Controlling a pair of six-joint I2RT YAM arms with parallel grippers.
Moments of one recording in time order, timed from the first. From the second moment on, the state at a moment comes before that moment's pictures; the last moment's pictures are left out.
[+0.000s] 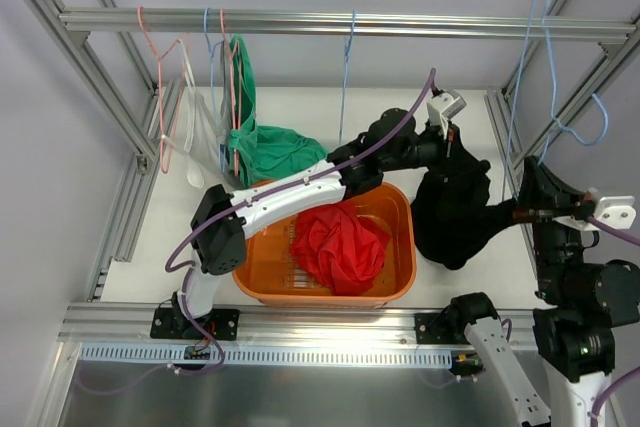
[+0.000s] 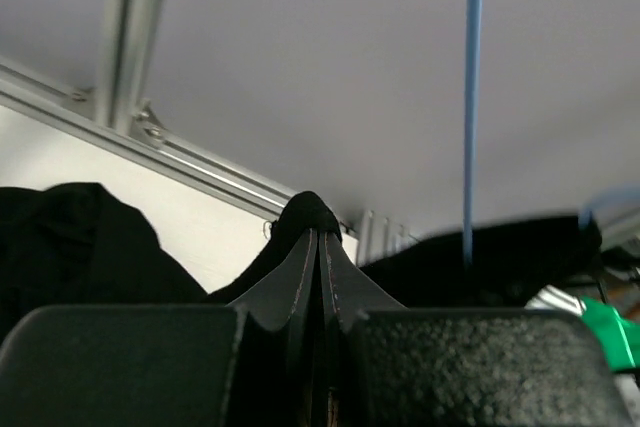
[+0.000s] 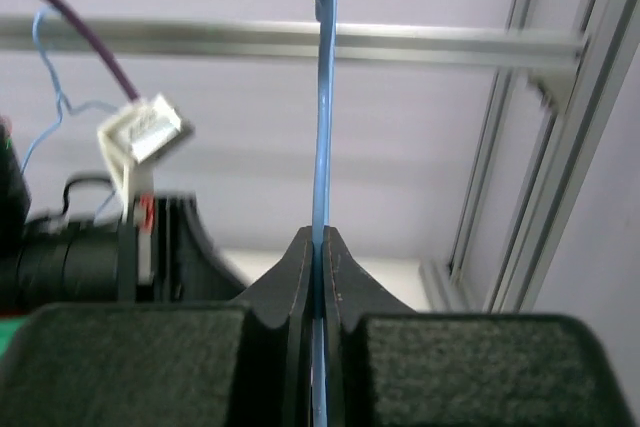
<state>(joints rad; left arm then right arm) -1.07 2.02 1.92 0.10 0.29 -0.49 0.23 0.31 1.04 -0.35 0.15 -0.10</state>
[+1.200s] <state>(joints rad) -1.12 1.83 1.73 -0.11 0.30 -0.26 0.23 0.94 1.76 -1.22 0.18 0.00</state>
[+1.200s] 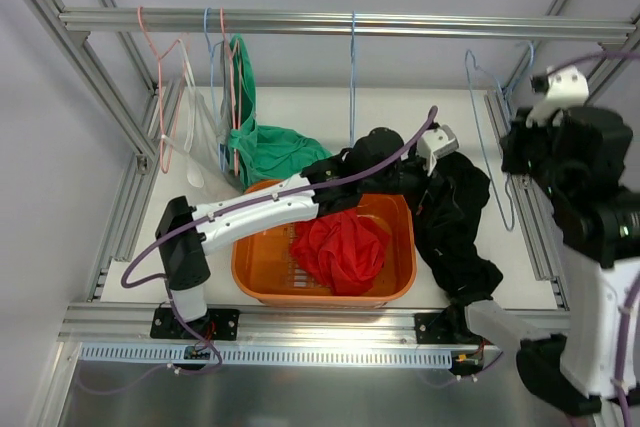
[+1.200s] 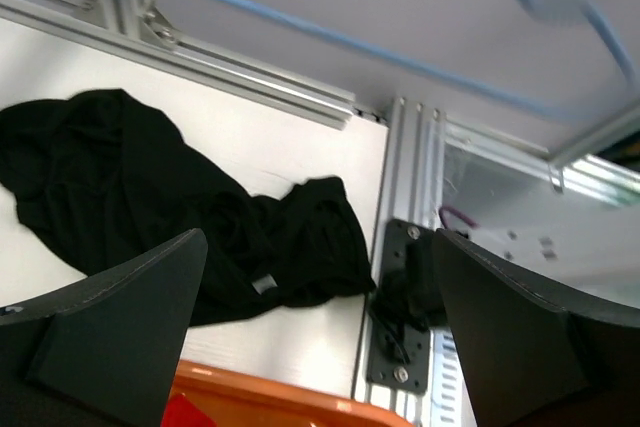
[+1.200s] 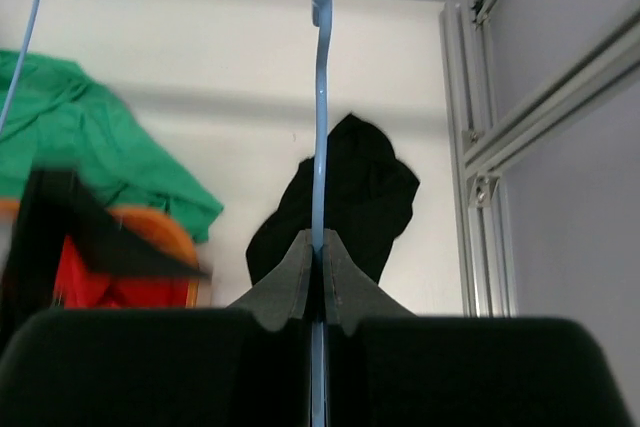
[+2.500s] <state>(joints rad) -1.21 1.67 1.49 -0.12 0.34 -0.20 -0.20 1.45 2.05 -1.15 -0.20 -0.03</state>
